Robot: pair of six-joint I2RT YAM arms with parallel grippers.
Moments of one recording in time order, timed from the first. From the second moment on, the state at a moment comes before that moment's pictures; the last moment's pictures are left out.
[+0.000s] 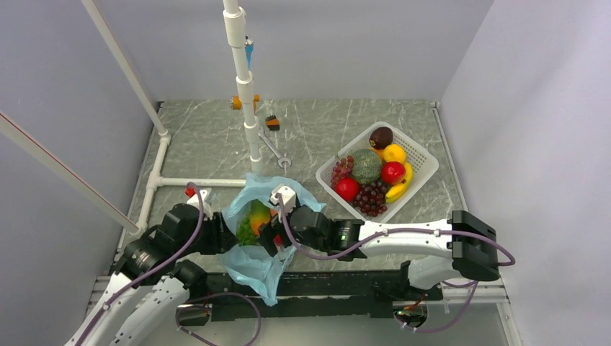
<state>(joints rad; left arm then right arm) -0.57 0.42 0.68 -1.04 0.08 -0.62 1.34 1.38 0.84 0.15 0.24 0.35</state>
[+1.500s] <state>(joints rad) -0.57 0.40 0.66 -1.01 0.14 -0.58 1.32 1.21 0.76 0.06 0.36 0.27</state>
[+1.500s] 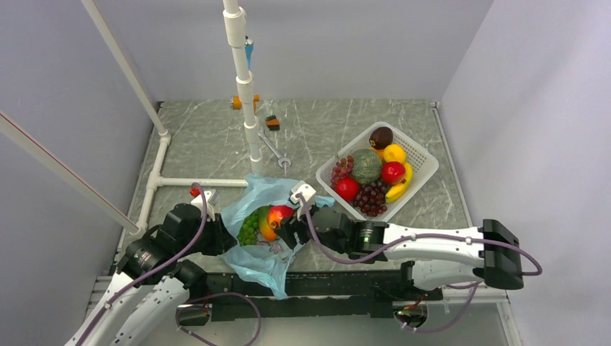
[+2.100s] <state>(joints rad) -0.57 0.40 0.66 -1.01 0.15 -0.58 1.30 0.66 0.55 0.13 0.53 0.24</state>
